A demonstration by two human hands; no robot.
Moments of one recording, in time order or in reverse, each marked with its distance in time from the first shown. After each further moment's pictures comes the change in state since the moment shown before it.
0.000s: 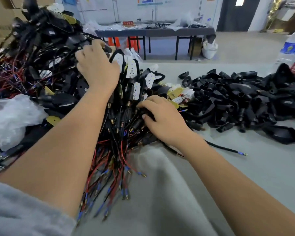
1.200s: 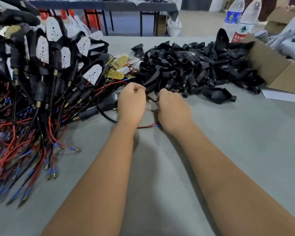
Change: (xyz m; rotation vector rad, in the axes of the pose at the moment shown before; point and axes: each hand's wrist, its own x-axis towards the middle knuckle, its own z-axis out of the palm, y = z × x) left_hand -0.228 0.111 0.071 -0.761 -0.663 -0.264; right_hand -0.124 0.089 -0.044 -0.365 -0.046 0.536
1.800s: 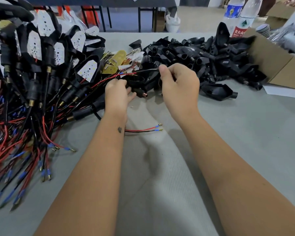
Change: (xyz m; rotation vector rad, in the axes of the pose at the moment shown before) left_hand 0.018 0.006 -0.015 -0.690 0.051 -0.326; right_hand 0.015 -0.008 -0.025 0.706 0.452 0.169
